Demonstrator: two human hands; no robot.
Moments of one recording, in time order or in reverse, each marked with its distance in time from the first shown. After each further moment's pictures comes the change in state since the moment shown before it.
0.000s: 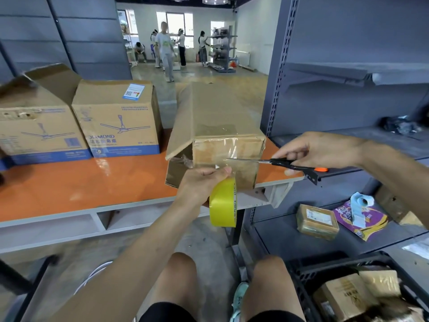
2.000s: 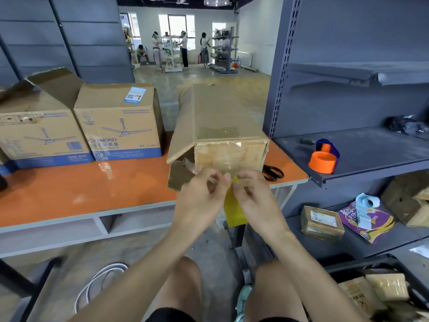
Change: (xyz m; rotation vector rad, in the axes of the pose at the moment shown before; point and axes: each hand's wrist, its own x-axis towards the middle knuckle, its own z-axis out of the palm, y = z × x) left_hand -0.030 -0.002 -0.003 0.584 0.193 0.366; right_hand 0.042 -0.060 0.173 0.586 0.712 0.131
